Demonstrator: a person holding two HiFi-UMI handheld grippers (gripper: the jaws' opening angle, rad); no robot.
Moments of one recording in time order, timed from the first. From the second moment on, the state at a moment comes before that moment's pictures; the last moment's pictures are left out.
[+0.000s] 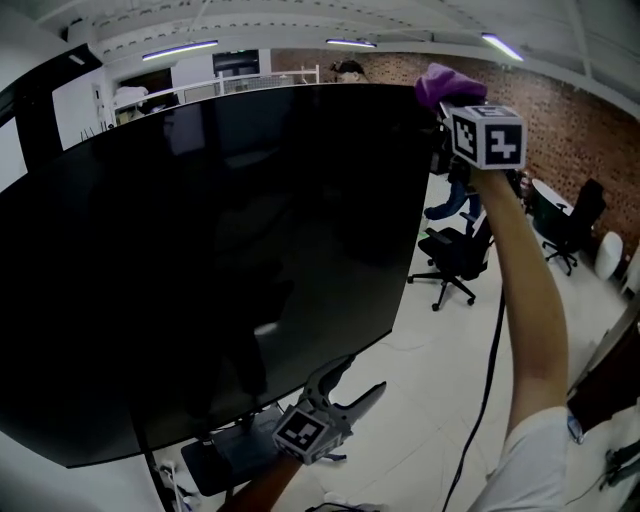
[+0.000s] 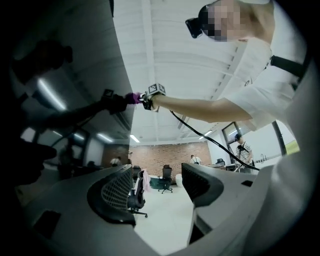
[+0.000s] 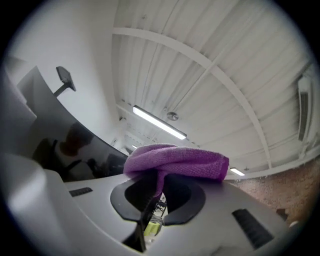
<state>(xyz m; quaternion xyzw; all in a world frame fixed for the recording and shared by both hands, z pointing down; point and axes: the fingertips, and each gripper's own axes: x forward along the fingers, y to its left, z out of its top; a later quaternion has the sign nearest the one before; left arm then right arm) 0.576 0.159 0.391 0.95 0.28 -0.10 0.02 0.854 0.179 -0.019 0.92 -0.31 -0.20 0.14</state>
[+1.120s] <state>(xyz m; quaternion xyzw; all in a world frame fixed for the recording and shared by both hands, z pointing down) 0.606 0.152 0.528 0.97 0.23 -0.05 0.07 0.900 0.177 0.554 0.92 -0.38 0.09 -0.02</state>
